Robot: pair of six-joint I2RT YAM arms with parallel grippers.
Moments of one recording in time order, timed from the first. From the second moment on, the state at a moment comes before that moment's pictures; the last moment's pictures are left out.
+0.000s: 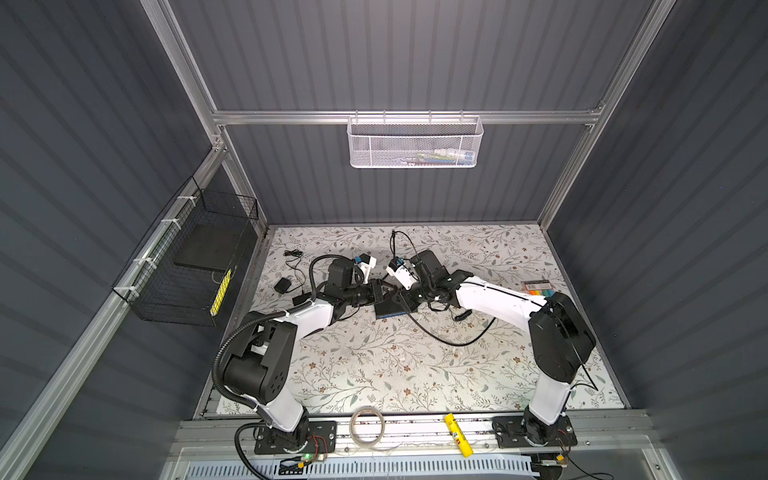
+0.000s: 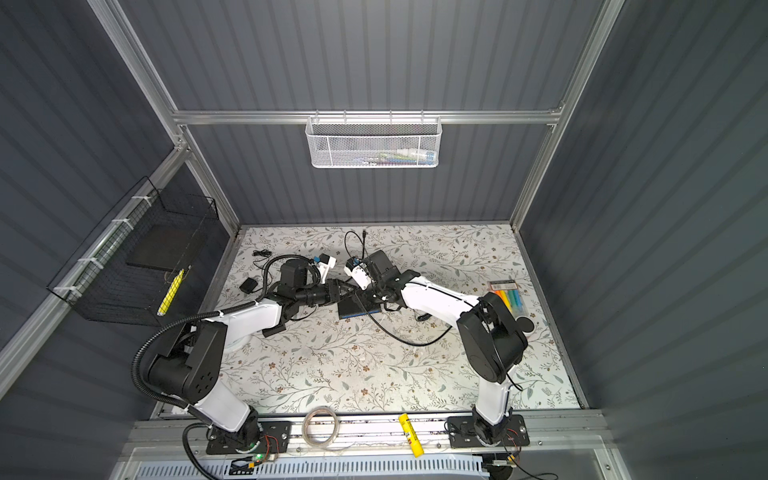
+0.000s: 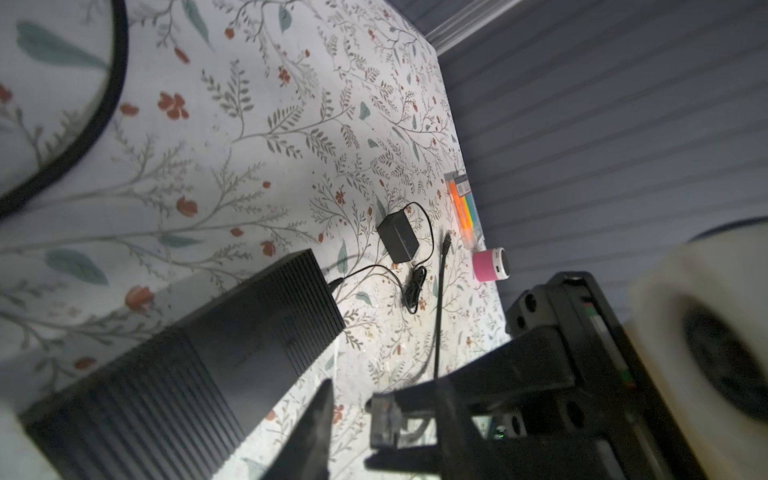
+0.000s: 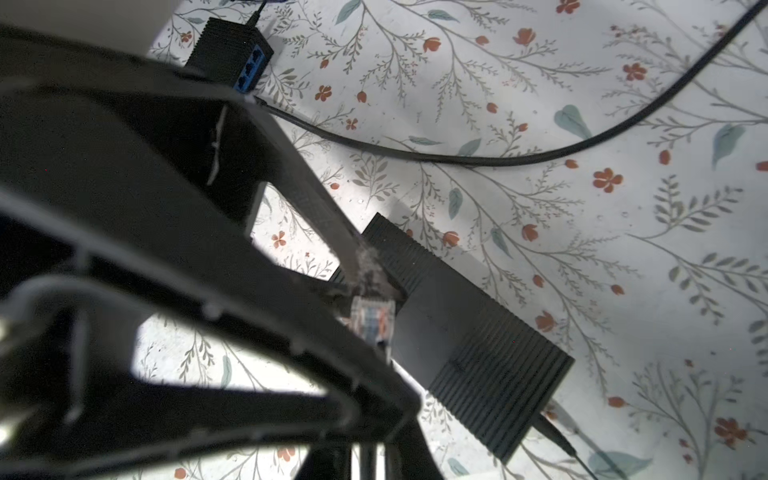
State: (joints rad) left arm -0.38 1.64 0.86 0.20 0.72 -0.63; right arm 0.71 1.82 1.30 -0.34 -0.26 0.02
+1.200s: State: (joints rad) left arm -0.35 2.08 1.32 -0.17 0.59 -0.33; right arm 0.74 1.92 1.22 -0.50 -0.26 0.15
